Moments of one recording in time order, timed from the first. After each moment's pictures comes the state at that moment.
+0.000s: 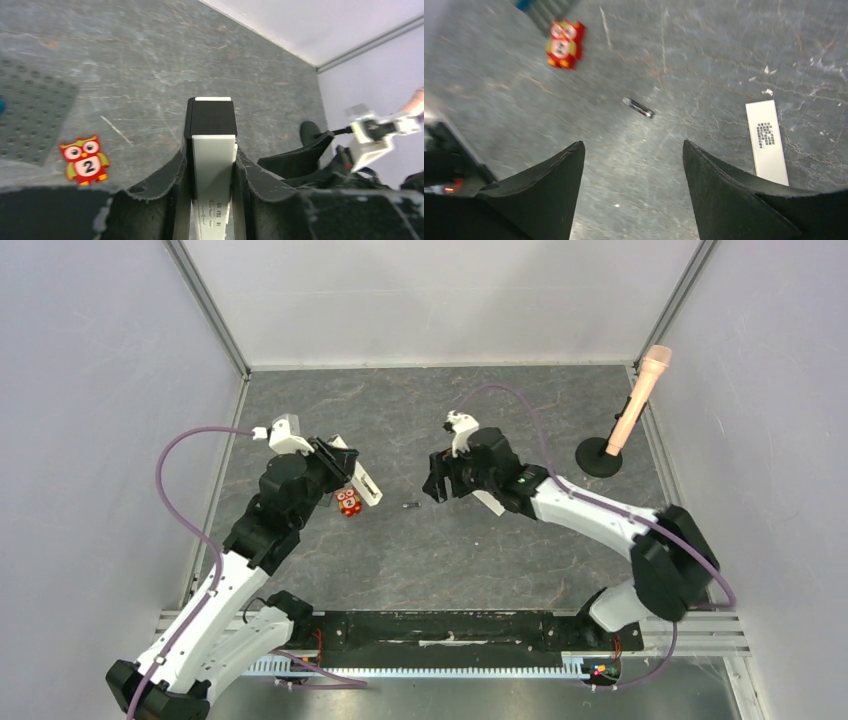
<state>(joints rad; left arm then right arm) -0.48 0.78 0.77 -0.23 -0.22 -0.73 0.73 1.43 0.97 -0.02 -0.15 0.36</state>
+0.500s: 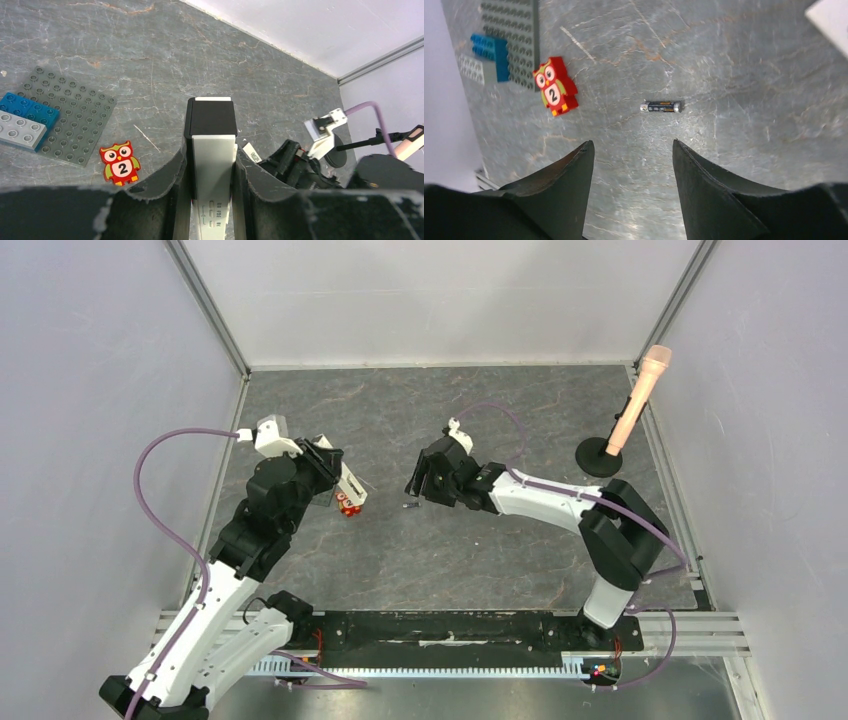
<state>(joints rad) -0.48 0.71 0.84 -0.37 -0.34 -0.64 0.85 1.72 1.15 -0.18 0.13 0.92</state>
